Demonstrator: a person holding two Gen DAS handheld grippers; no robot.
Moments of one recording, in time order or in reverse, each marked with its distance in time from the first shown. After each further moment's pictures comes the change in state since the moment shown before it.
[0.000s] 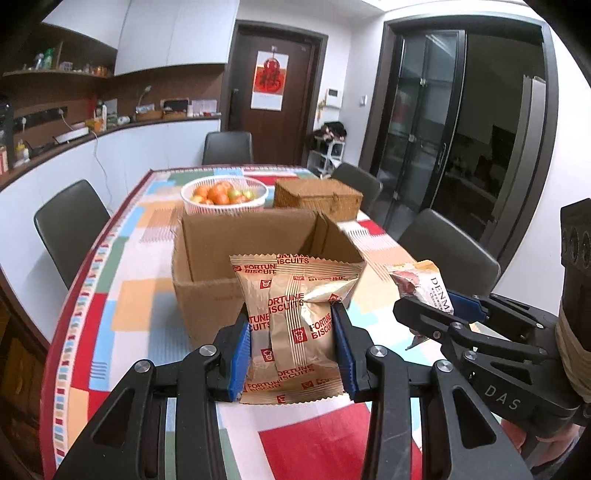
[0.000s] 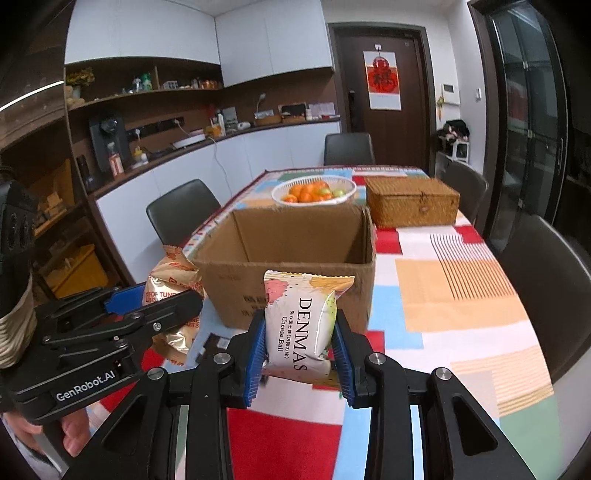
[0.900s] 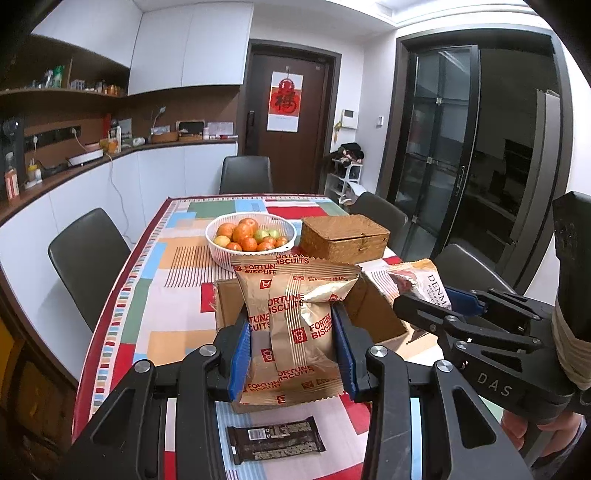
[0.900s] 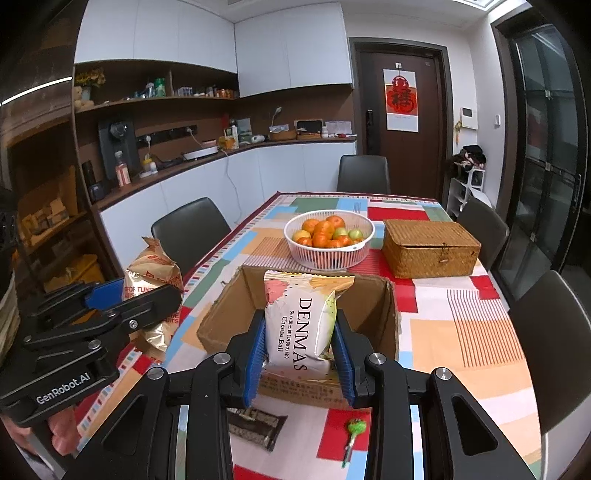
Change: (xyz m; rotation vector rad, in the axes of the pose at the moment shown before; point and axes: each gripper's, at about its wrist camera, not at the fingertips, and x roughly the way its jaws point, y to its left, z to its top) left arm 0.022 0.039 0.066 0.000 -0.059 0.061; right arm 0.042 0.015 0.083 -0.068 -0.041 0.021
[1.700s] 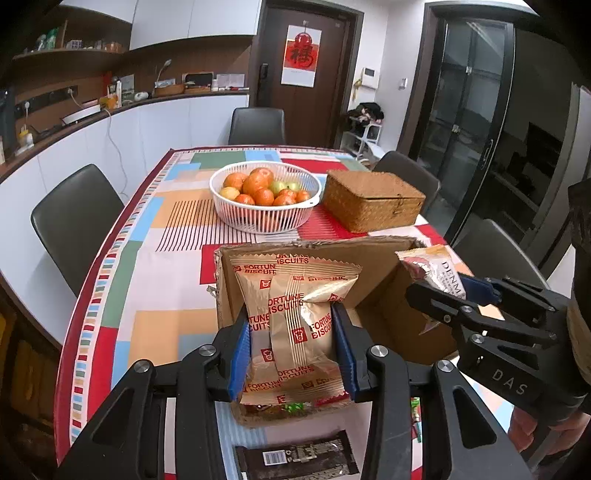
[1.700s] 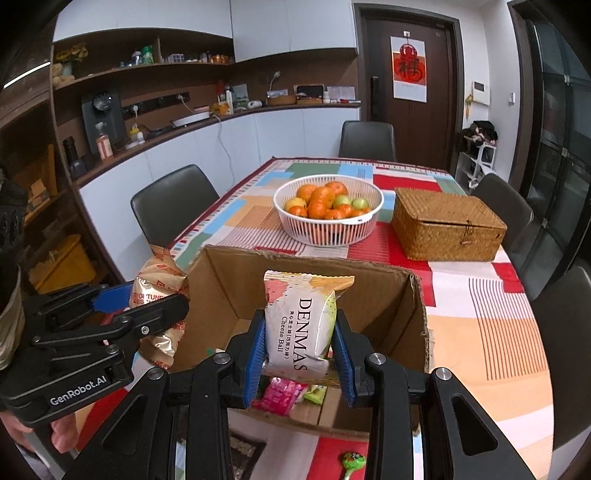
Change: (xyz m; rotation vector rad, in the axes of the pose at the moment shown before) left arm 0.110 0.032 -0.009 -0.036 0.179 0.039; right arm 0.104 -0.018 0.005 -0.003 0.136 0.002
